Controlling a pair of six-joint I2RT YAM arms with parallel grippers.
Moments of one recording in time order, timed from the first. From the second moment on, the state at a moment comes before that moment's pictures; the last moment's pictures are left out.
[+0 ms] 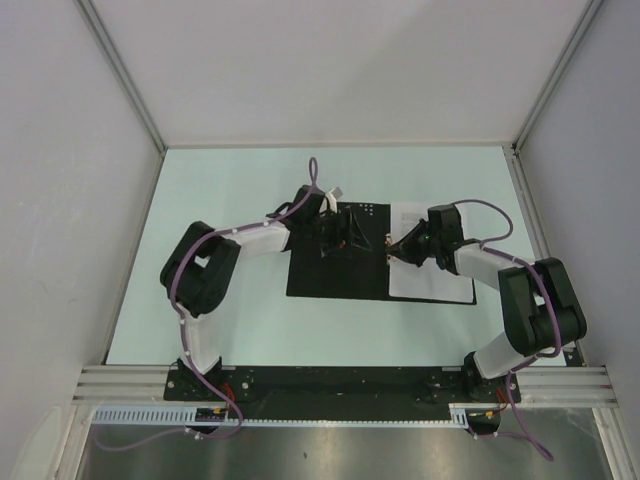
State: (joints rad) left arm -0.57 1.91 1.19 -0.01 0.58 -0.78; right arm 0.26 1.55 0.75 0.01 -0.28 1.06
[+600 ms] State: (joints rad) left arm -0.57 2.00 1.11 0.17 0.51 -0.94; right arm 0.19 1.60 0.62 0.18 -0.40 0.90
